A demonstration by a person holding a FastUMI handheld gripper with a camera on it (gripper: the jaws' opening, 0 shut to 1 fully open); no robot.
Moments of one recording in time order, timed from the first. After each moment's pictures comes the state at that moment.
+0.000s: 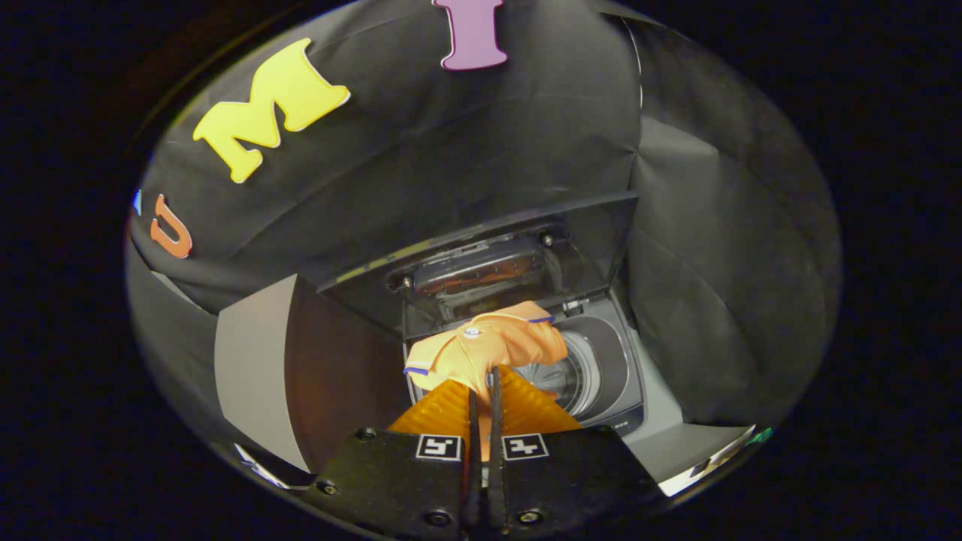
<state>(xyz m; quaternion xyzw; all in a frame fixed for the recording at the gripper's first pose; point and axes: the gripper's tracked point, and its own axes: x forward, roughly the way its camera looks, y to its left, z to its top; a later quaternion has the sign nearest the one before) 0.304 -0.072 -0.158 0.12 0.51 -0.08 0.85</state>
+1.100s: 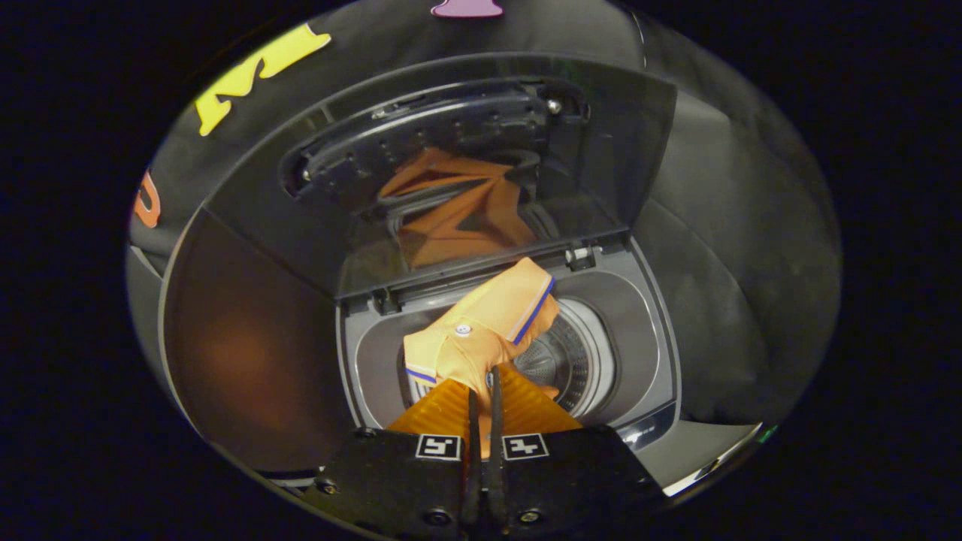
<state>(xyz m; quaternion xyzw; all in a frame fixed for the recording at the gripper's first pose) 0.298 -0.093 -0.302 0.08 0.54 -0.11 0.83</state>
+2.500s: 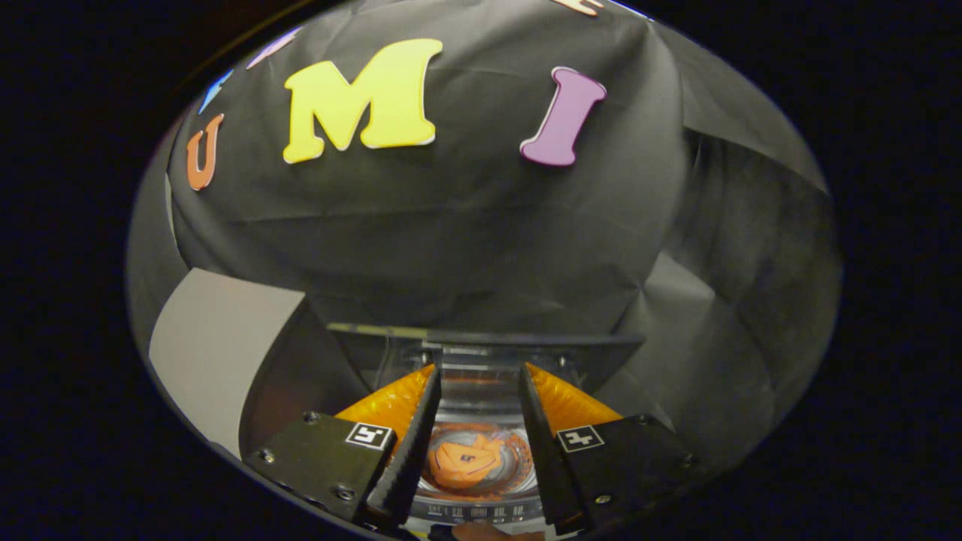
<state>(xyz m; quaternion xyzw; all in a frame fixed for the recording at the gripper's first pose) 0.378 -0.056 -0.099 -0.09 0.31 -0.06 0.94</state>
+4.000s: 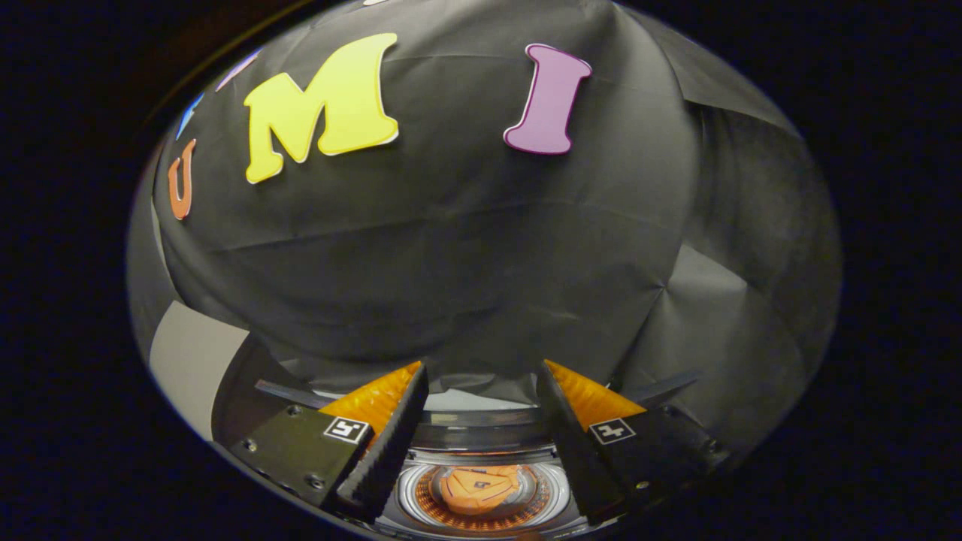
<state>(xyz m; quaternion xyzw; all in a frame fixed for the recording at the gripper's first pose) 0.444 -0.089 -0.151 -0.04 0.30 -0.05 0.95</state>
